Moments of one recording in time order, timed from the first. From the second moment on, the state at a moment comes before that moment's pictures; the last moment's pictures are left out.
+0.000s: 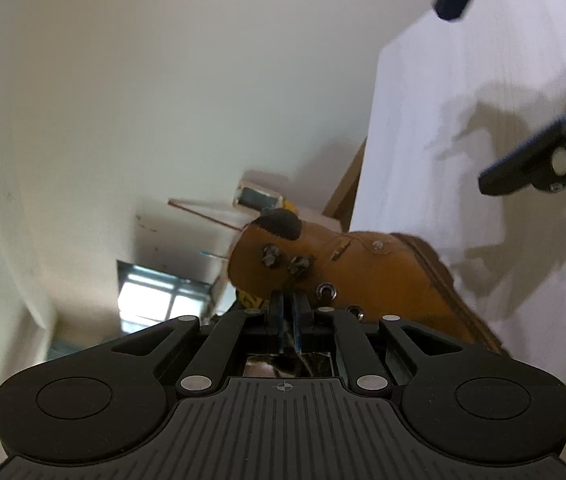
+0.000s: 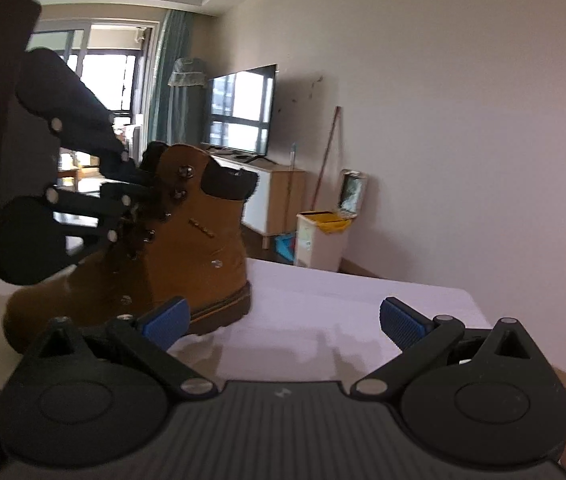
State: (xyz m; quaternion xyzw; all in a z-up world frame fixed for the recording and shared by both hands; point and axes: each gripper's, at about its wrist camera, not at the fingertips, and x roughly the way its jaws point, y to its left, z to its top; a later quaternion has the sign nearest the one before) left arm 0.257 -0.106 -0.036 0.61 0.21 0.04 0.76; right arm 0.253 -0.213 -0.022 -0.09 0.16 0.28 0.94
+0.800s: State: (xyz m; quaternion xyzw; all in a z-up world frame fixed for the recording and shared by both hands) left arm 0.232 -0.070 -0.011 0.50 0.18 -0.04 0.84; right arm 0.281 -0.188 -0.011 -0.16 0.12 0.36 0.91
